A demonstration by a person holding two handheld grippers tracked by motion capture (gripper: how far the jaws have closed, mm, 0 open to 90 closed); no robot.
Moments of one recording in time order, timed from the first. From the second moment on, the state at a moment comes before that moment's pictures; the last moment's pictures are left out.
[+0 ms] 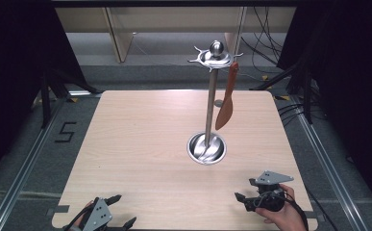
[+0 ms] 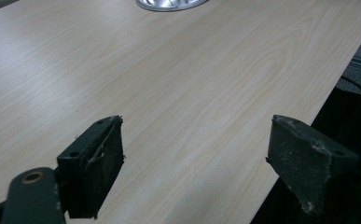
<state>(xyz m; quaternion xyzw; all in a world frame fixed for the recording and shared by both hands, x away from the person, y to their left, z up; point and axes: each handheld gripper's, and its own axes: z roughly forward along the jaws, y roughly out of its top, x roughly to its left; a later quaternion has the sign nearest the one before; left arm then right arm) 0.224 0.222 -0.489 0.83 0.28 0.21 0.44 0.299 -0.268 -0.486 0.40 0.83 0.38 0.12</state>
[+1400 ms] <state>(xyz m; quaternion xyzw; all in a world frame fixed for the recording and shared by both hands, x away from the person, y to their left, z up) 0.225 0.221 -0.490 0.83 0.28 0.22 0.43 0.272 -0.270 -0.496 0.40 0.83 0.38 0.13</state>
